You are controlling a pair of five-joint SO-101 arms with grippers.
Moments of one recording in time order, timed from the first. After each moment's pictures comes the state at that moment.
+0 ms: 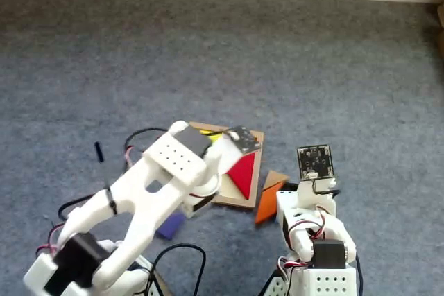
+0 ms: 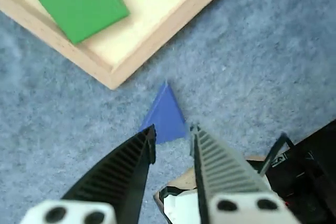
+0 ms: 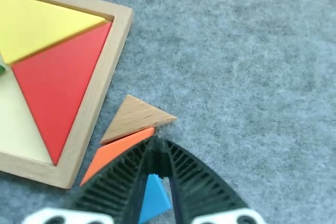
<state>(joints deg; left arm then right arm) 29.6 -14.0 34.2 88.7 -8.8 -5.0 -104.4 95.8 63.8 9.1</state>
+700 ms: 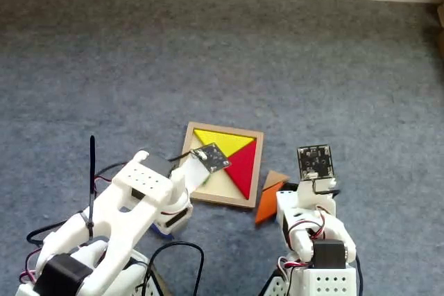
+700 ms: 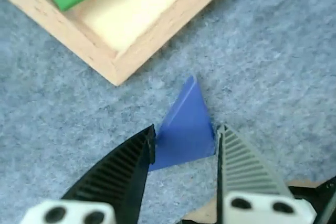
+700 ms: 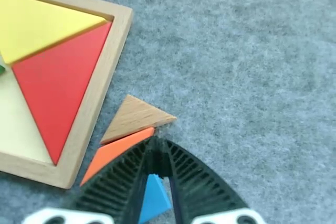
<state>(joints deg) 19.9 -24.0 59.8 69.3 -18.2 -5.0 -104.4 95.8 63.8 9.1</state>
